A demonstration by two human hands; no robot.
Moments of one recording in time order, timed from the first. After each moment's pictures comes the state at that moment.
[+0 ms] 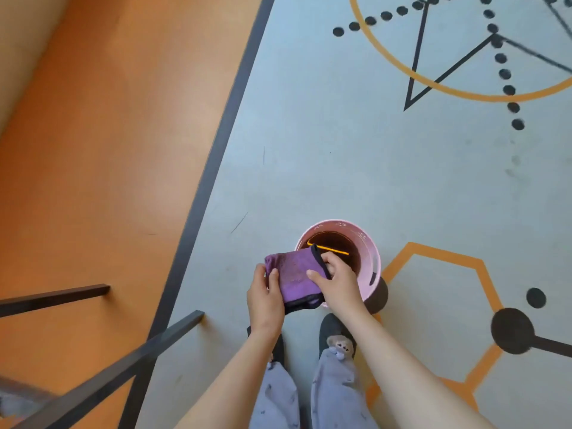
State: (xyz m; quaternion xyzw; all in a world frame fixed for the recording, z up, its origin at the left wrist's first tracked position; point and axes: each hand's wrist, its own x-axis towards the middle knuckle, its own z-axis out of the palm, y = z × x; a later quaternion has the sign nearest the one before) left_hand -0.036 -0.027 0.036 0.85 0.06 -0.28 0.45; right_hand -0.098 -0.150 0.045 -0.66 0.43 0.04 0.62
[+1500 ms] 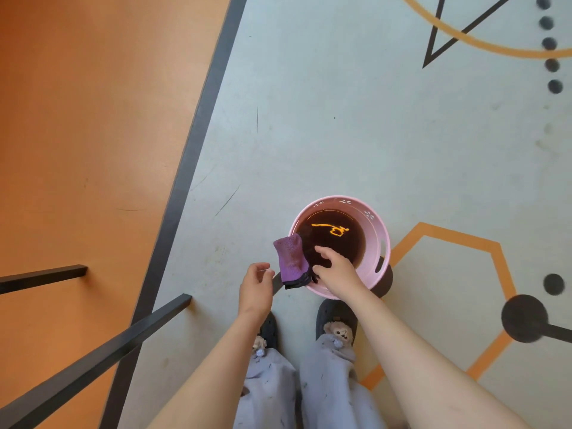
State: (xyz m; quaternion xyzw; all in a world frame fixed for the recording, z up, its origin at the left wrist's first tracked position) left_hand -0.039 -0.009 -0.061 0.82 0.13 -0.41 0.37; right_hand -0.113 -0.167 -0.058 -0.66 0.45 0.23 0.56
